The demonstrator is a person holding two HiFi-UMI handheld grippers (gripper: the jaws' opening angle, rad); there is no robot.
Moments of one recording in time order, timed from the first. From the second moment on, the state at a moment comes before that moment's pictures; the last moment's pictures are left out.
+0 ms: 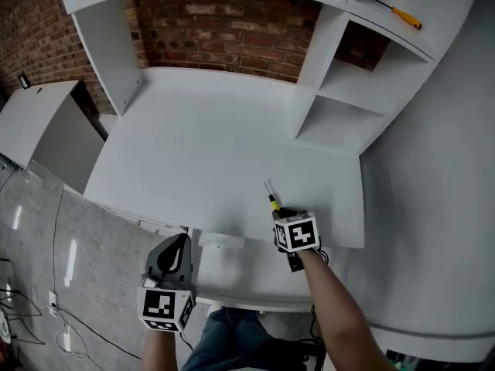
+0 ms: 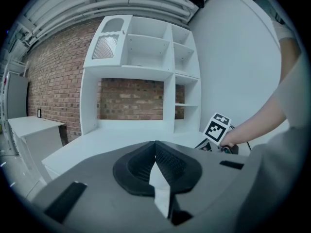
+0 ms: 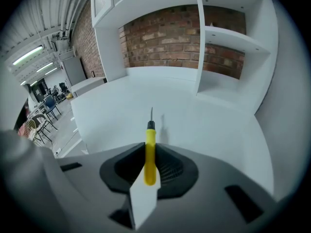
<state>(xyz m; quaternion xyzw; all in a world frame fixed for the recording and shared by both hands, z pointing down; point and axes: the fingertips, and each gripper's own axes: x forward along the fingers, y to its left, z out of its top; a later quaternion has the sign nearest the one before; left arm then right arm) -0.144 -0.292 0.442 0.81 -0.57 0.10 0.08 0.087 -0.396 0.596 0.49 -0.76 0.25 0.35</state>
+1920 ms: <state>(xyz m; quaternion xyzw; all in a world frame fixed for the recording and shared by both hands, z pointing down) -0.135 -0.224 0.479 0.82 -0.55 0.15 0.11 0.073 -0.215 0.719 0.22 -0.79 0.17 0.55</state>
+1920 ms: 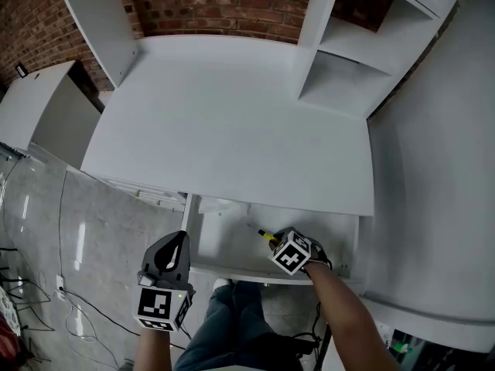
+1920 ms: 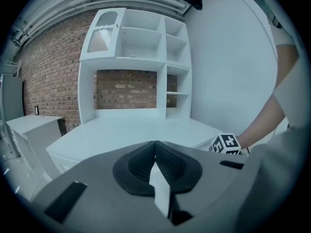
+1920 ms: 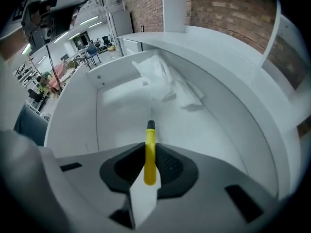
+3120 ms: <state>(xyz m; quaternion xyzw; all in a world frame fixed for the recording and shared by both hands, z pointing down) -0.083 -0.252 0.451 0.86 -0.50 0.11 0.10 0.072 -0.221 0.597 0.34 -0.82 0.19 0.42</state>
